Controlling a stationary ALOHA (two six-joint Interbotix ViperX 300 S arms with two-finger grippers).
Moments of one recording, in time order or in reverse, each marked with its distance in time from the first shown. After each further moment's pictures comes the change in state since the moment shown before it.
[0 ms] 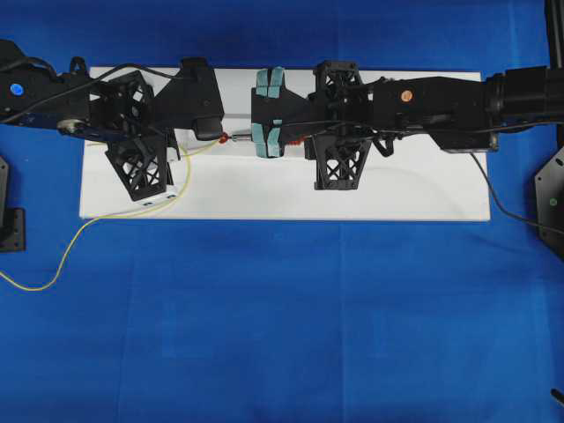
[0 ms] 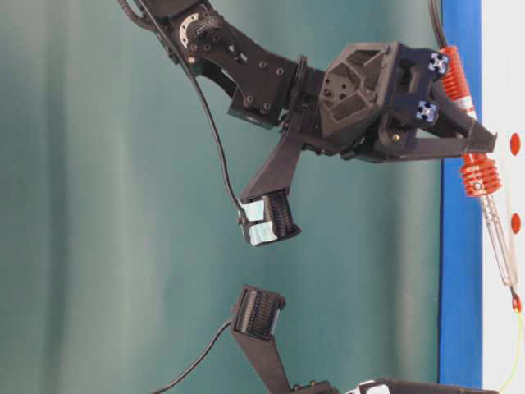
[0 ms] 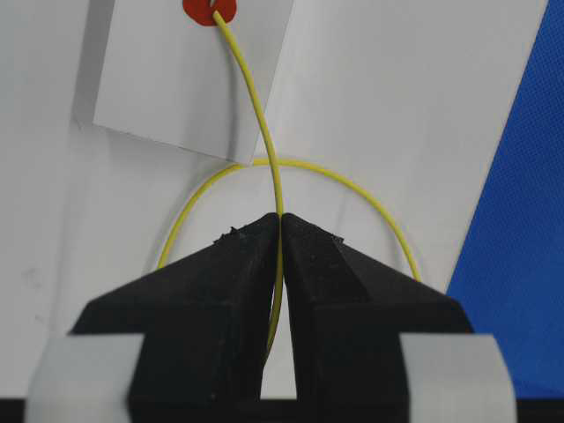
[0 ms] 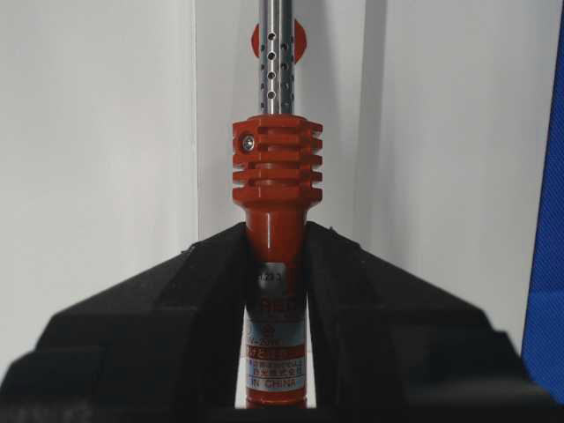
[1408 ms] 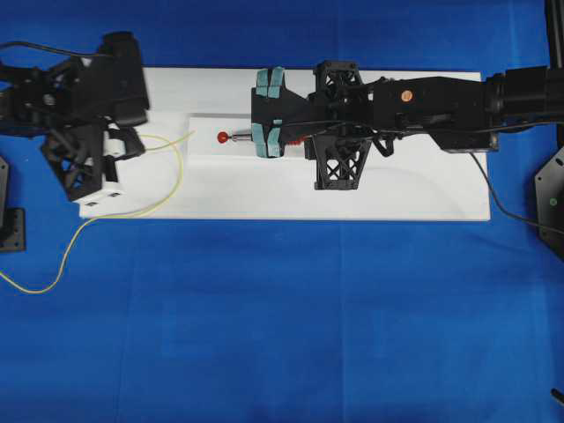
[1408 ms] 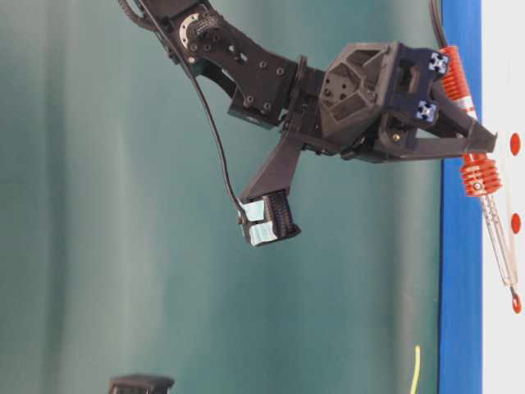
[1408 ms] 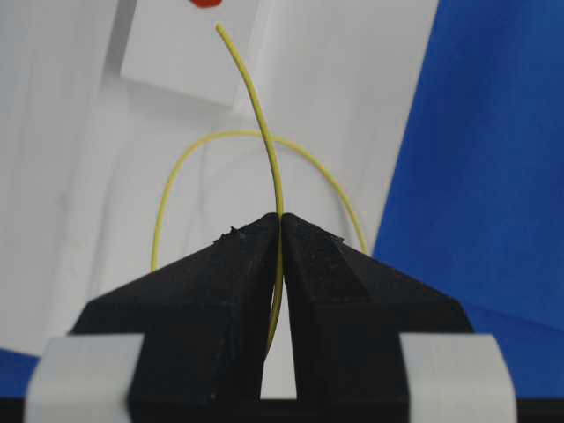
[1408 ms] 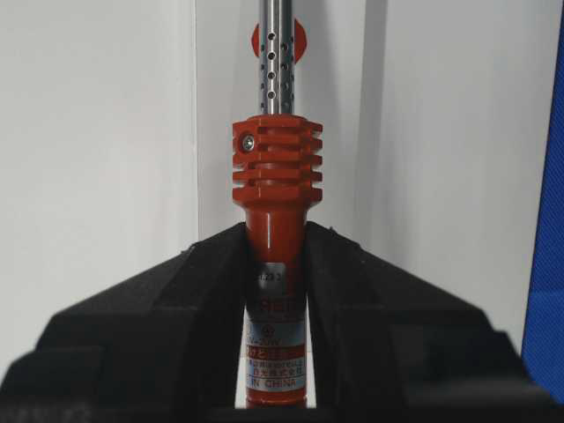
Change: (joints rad) left arm -0.034 -0.348 0.091 -0.002 0.078 -0.048; right arm 0.002 -0.002 0.000 0.000 0.000 0.000
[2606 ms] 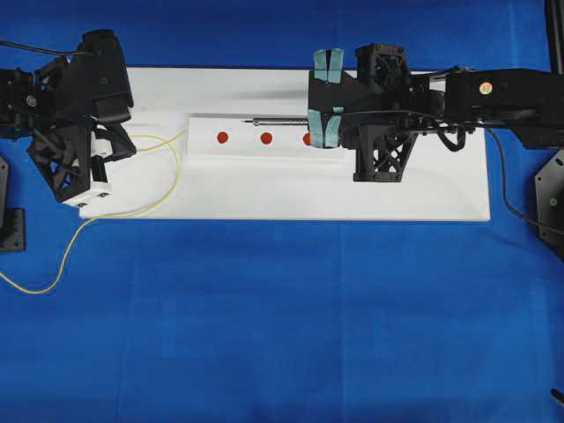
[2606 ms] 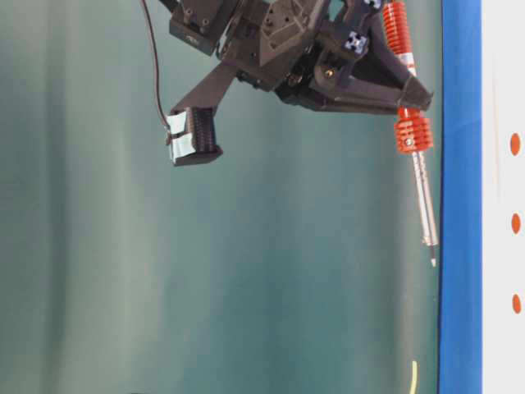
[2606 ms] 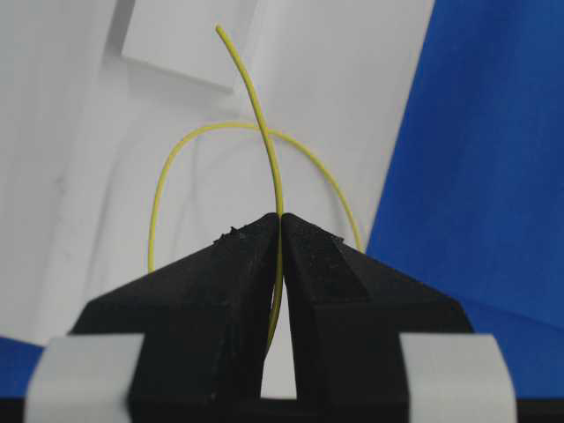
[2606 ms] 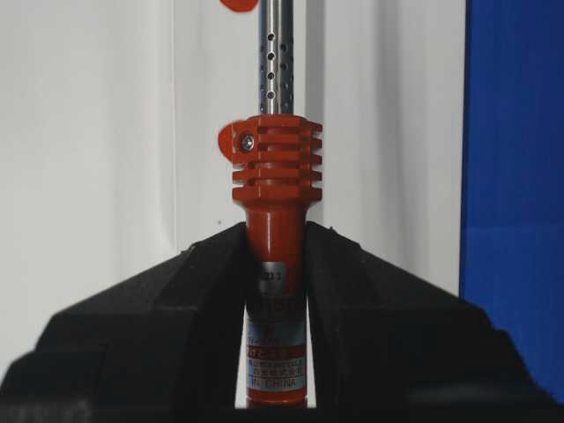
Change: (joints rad) left arm -0.002 -0.038 0.032 0.000 -0.023 -0.017; right arm -0.012 -0.232 0.172 -0.048 -0.072 0.020
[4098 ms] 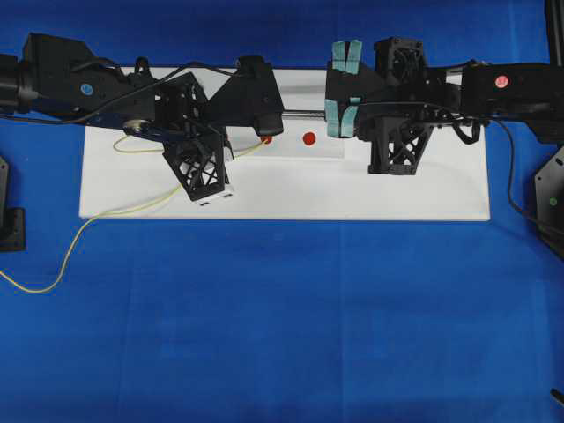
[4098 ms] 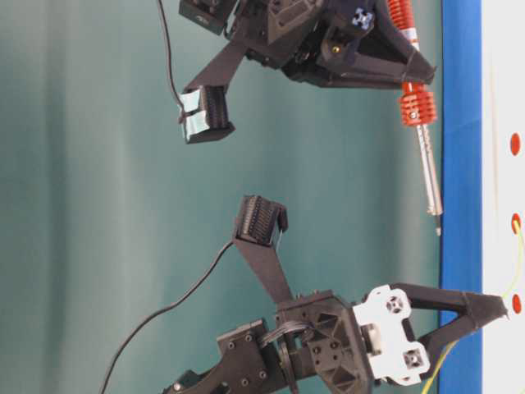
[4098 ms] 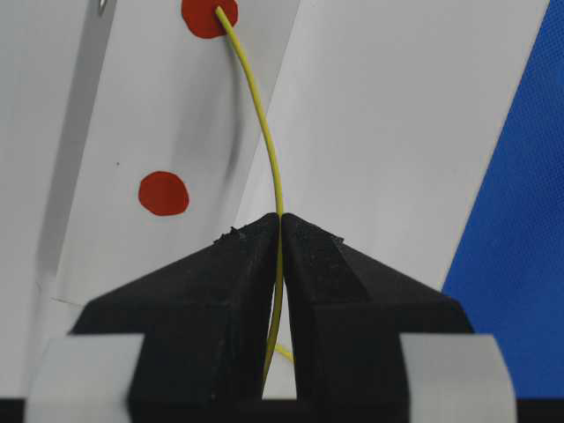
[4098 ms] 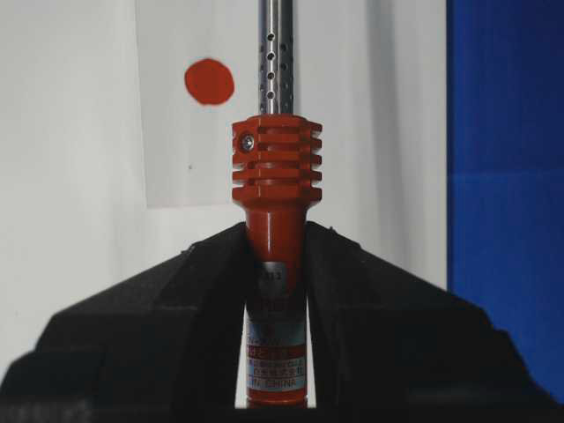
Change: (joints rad) left arm 0.014 0.571 -0.336 0.000 -0.043 0.006; right arm -0.035 -0.038 0.060 -0.005 0.002 0.002
